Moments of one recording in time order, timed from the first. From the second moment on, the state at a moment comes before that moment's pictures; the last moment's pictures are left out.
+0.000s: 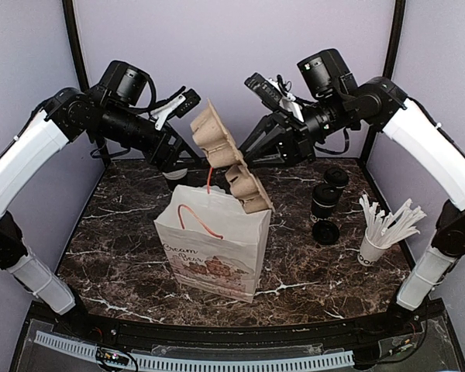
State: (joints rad) left arm -0.75 1.52 1.88 -1.07 0.27 0.14; right arm 0.84 1.65 2.04 -1.03 -0.97 -0.42
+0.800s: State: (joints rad) left arm -0.65 1.35 1.72 -0.90 -0.15 0.06; right arm 0.94 1.81 2.05 -0.86 -0.72 -0.23
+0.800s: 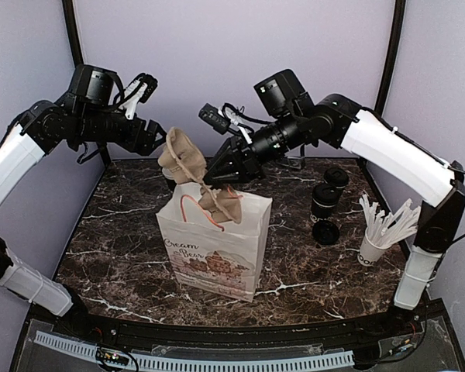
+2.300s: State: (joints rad) left arm -0.58 1.36 1.61 -0.86 -0.17 0.09; right arm 0.99 1.66 1.65 -1.07 -0.38 -0.53
